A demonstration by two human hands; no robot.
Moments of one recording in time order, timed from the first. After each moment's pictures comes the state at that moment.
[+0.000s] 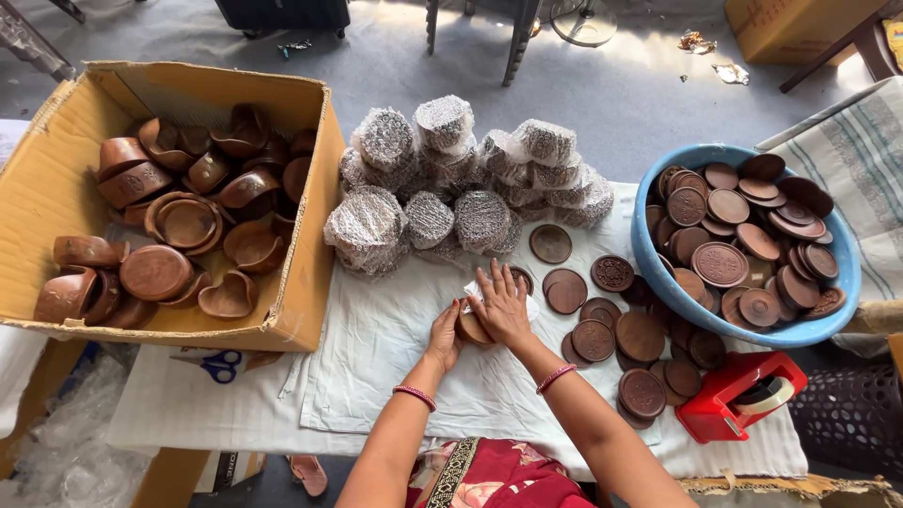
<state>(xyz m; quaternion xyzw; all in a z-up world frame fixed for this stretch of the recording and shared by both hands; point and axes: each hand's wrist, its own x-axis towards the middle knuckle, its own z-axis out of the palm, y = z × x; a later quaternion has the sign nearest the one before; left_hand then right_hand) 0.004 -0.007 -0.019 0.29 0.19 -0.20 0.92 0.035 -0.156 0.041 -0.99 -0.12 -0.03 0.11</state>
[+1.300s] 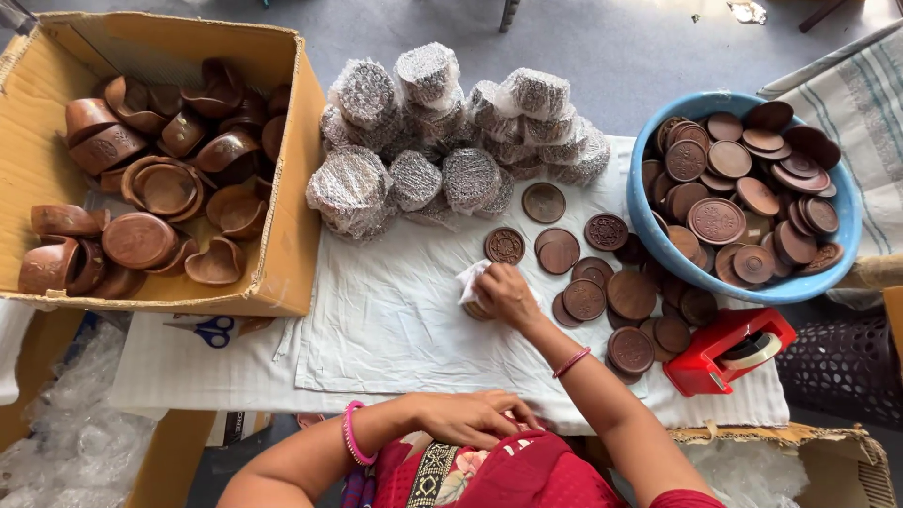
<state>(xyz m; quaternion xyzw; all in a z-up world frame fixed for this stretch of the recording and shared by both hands) -0.133 0.012 0.188 0.53 -0.59 -0.33 0.51 -0.010 -0.184 0.090 -0.90 -0.32 -0.18 0.23</state>
